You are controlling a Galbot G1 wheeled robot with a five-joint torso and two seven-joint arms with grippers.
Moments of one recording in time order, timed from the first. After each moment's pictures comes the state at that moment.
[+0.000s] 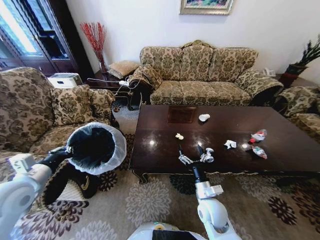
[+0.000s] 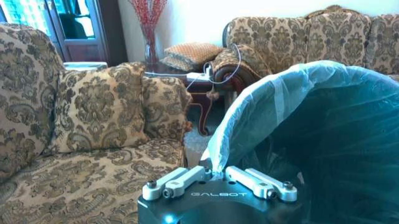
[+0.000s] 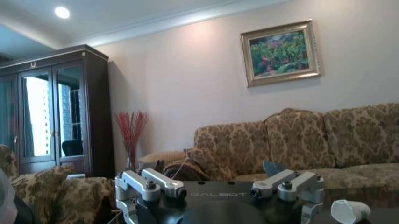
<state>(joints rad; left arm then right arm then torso) 1.79 -0.90 -1.30 -2.26 -0.95 0.50 -0.04 -1.53 1.44 0.38 2.07 0.16 0.26 -0.03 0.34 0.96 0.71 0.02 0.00</state>
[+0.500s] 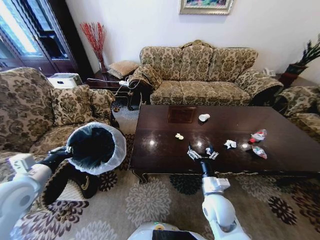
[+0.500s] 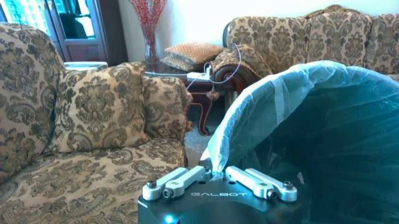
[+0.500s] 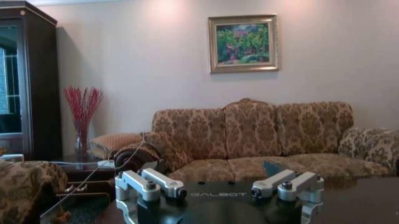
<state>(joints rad) 1.79 -0.90 -1.30 -2.26 -0.95 0.50 -0.05 -1.51 1.40 0.39 2.18 0.13 0.04 0.19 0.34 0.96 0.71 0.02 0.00</state>
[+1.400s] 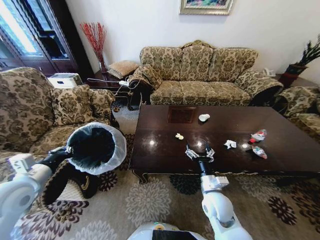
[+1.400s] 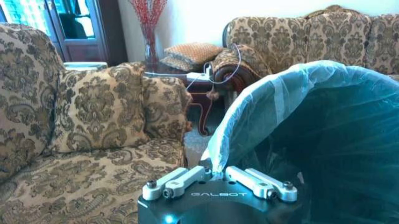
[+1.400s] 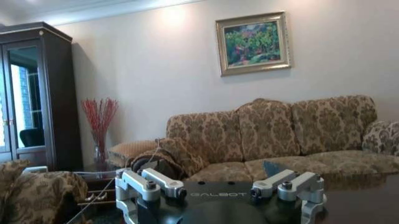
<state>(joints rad) 1.79 -0.90 -1.30 -2.26 -0.95 0.50 -0.04 -1.47 1.36 0.38 2.13 0.22 0.10 0.14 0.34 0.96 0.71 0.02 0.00</state>
